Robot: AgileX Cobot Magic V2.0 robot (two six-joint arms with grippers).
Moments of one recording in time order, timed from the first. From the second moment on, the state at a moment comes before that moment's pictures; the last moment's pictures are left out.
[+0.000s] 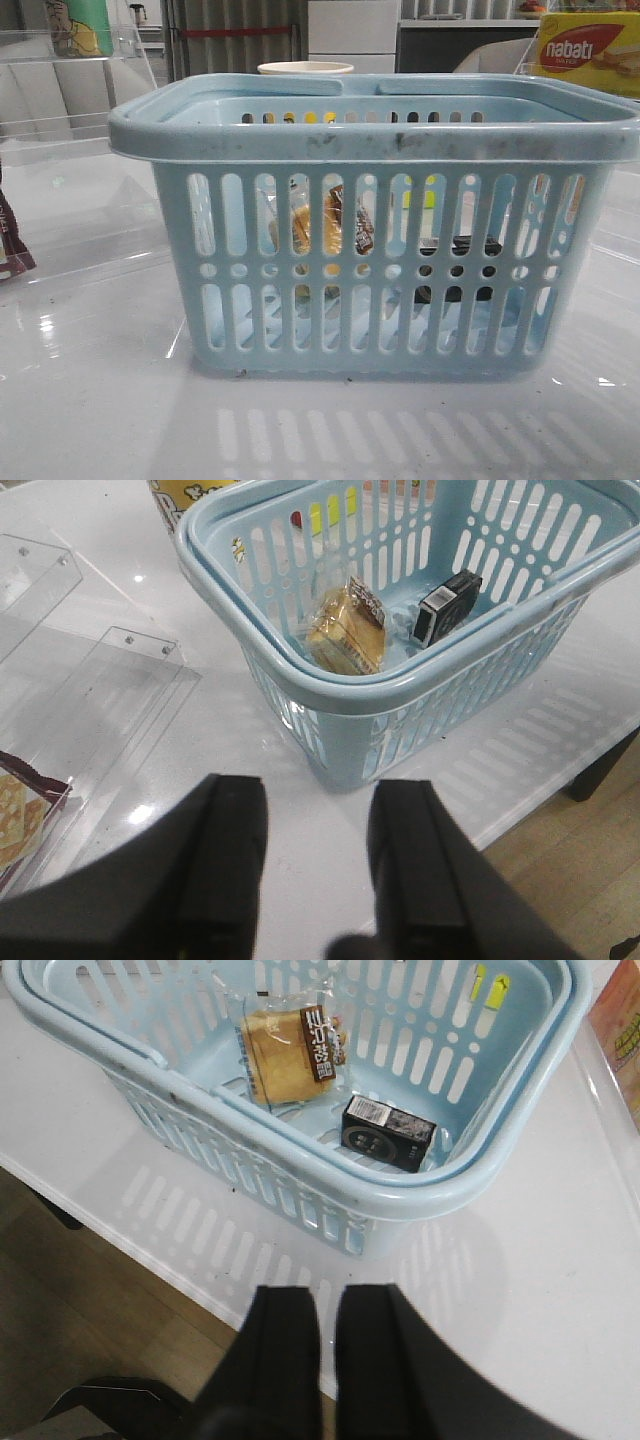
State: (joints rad) left arm -0.56 0.65 -0.83 -0.06 0.82 0.15; right arm 0.40 0.65 -0.85 0.14 0.93 -0.12
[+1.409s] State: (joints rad) left arm -0.56 0.65 -0.83 -0.05 0.81 0.14; right arm 0.40 0.65 -0.85 0.13 0.94 -0.11
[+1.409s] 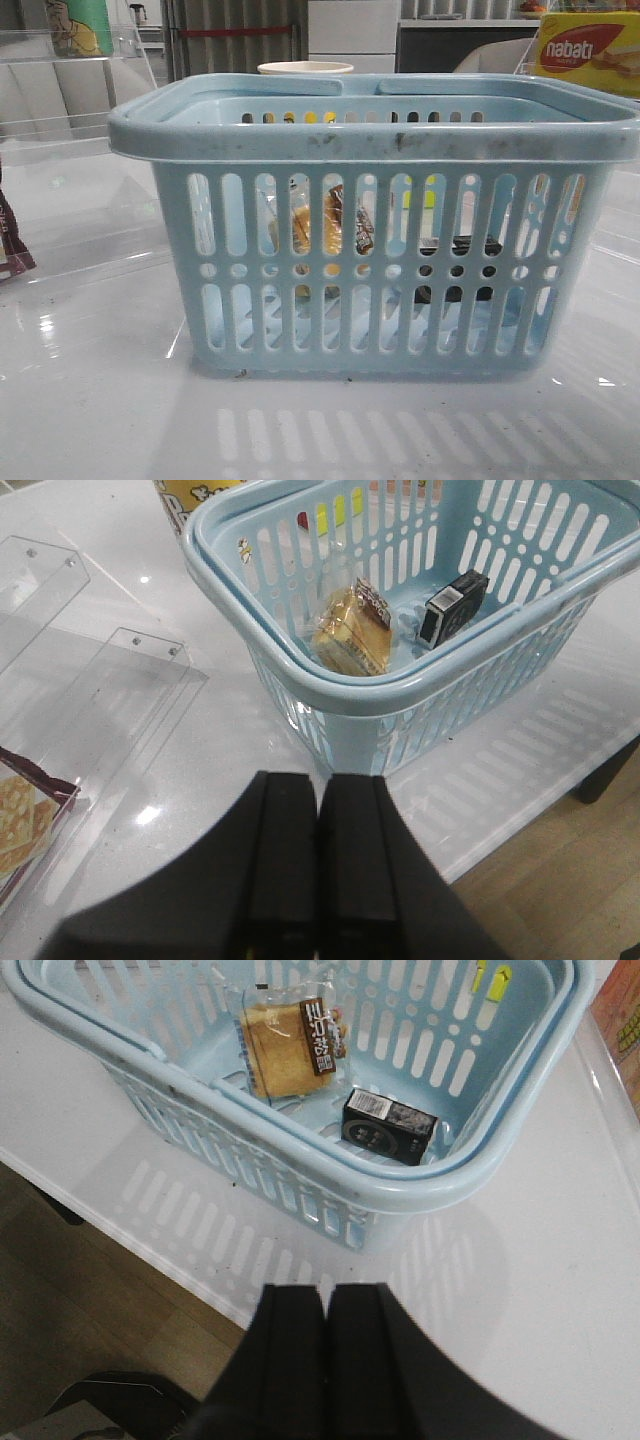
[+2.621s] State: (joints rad) left arm -0.05 0.00 0.01 -0.06 -0.02 0.14; right arm 0.40 0.65 -0.85 0.13 0.94 -0.11
